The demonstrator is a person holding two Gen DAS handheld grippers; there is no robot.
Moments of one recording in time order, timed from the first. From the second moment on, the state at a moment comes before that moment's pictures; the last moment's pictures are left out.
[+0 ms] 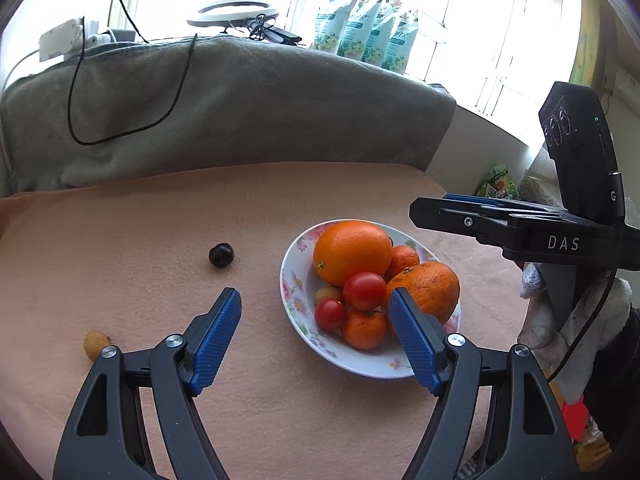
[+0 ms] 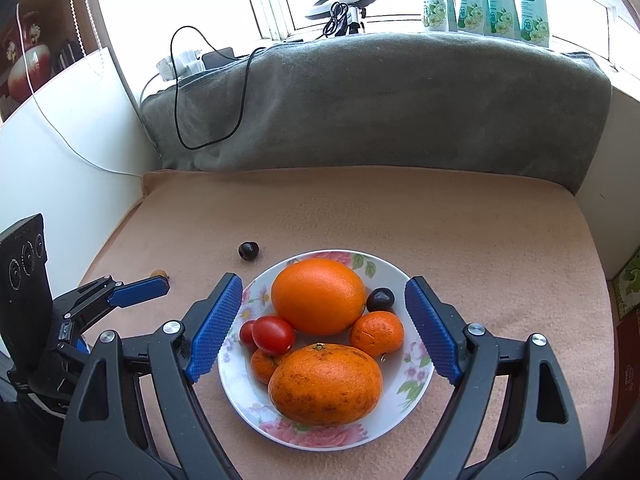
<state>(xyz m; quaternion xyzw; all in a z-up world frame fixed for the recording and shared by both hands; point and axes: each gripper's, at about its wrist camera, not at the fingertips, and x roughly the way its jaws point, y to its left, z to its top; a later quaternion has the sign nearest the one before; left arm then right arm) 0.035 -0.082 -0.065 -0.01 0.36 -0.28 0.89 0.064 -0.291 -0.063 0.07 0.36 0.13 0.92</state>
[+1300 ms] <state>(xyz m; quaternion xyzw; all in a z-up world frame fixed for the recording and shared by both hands) 0.012 0.055 -0.074 -0.05 0.35 -0.11 0.93 0.059 -0.263 -0.045 0.06 0.34 0.14 0.93</state>
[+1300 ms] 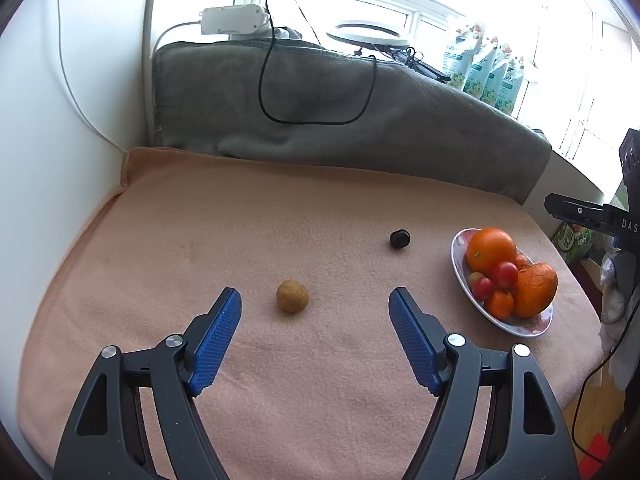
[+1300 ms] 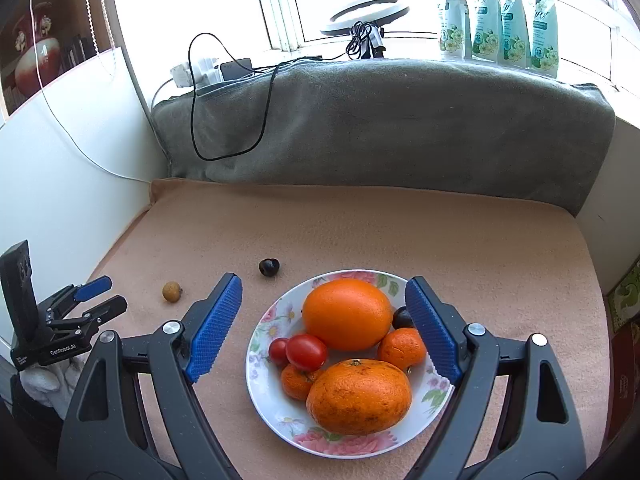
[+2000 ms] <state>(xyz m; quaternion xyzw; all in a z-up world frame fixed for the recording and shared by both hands) 0.027 0.071 -0.094 -0.05 0.37 -0.10 0.92 0.104 -0.219 -0.047 0.05 0.38 0.17 0.91</state>
